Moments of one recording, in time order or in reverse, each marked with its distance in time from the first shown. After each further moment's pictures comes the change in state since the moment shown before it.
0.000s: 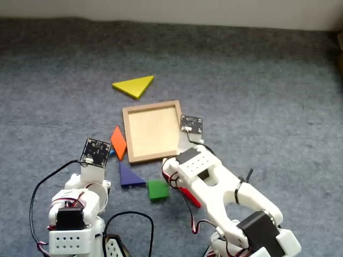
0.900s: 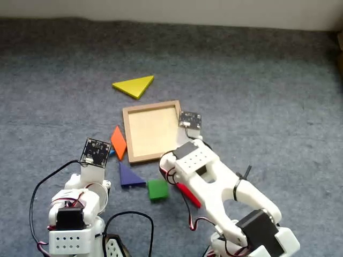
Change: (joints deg) left arm 0.0 0.0 0.0 0.0 0.0; right arm -0.5 0.4 -4.6 4.9 -2.6
